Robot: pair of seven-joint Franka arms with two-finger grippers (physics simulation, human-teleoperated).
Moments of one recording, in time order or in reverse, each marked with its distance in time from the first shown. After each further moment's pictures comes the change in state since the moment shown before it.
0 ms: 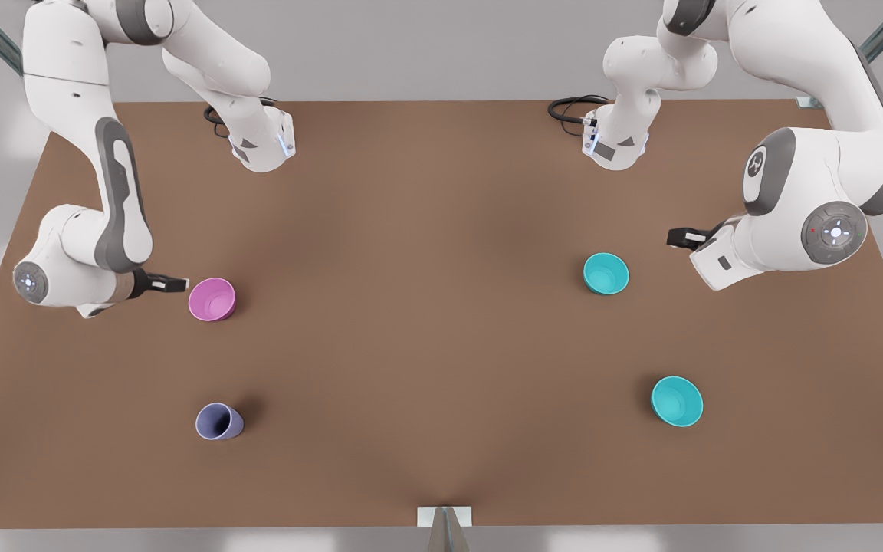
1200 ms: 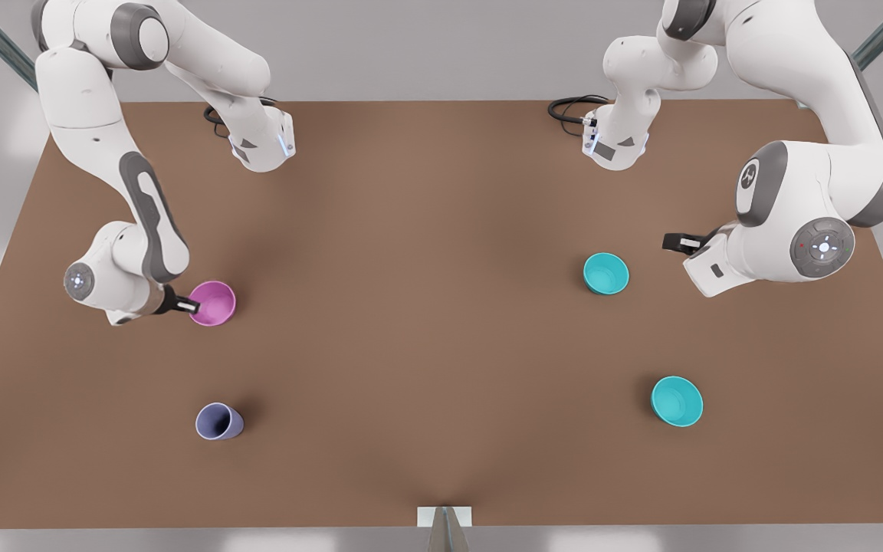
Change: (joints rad) left arm 0.000 0.024 -0.002 -0.003 -0.002 -0.002 0.007; right arm -0.015 0.125 0.015 -0.129 0.038 0.445 0.066
